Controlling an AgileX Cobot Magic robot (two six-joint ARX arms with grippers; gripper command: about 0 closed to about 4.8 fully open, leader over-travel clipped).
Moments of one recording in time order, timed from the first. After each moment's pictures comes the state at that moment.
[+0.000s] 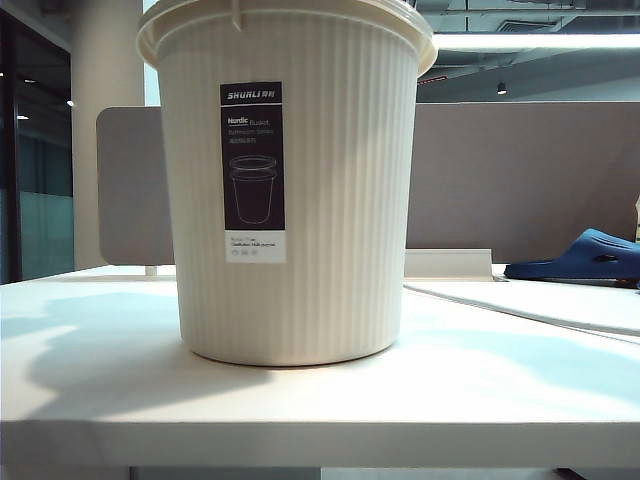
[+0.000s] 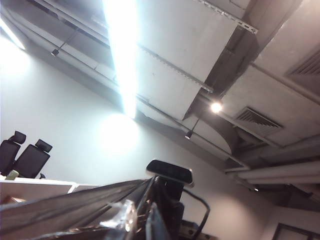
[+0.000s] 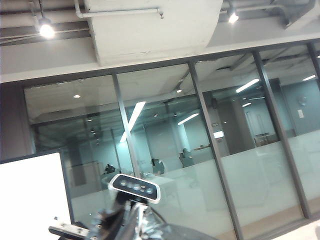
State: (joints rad) left arm -0.48 1.52 1.84 0.55 0.60 -1.16; right arm 0.21 1.52 1.99 0.44 -0.81 1.02
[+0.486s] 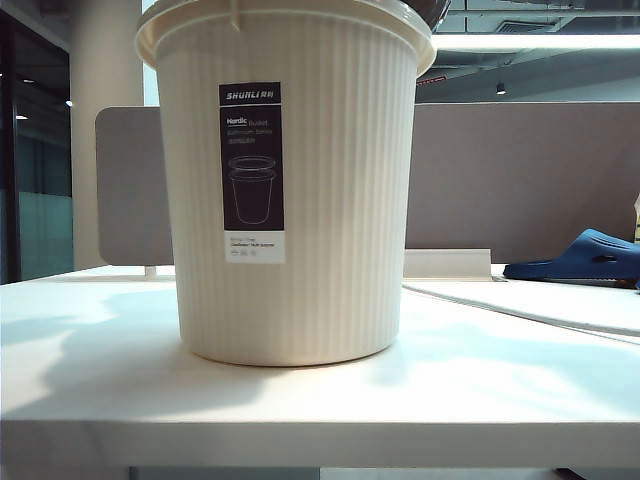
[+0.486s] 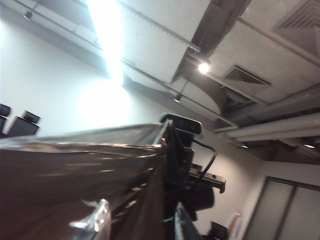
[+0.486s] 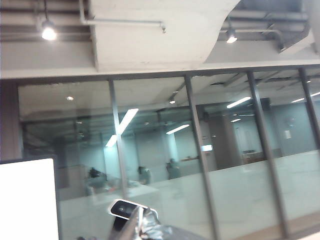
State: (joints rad) left arm -0.44 1.52 1.84 0.56 0.78 -1.15; right arm 0.10 1.52 2.13 0.40 -0.82 1.04
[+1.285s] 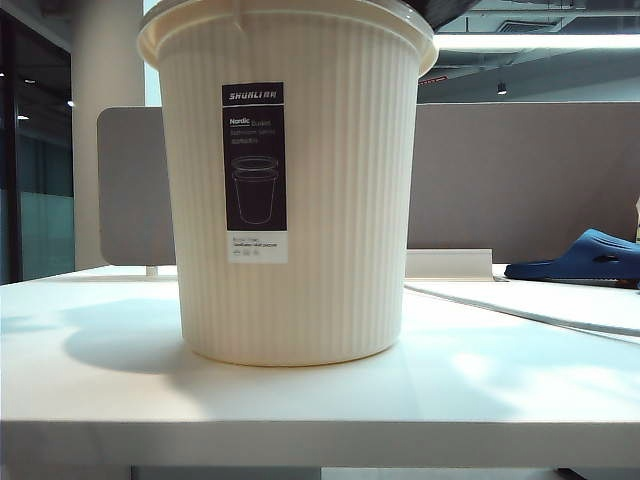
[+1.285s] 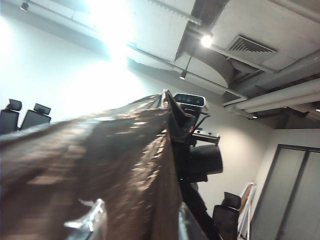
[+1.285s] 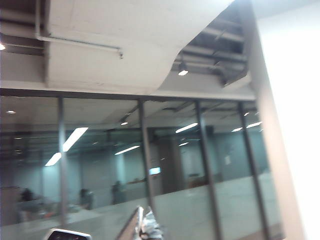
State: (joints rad) left arm -0.35 1.48 1.84 0.55 0.94 -1.12; right arm -0.15 1.52 2.27 0.37 -0.79 1.11
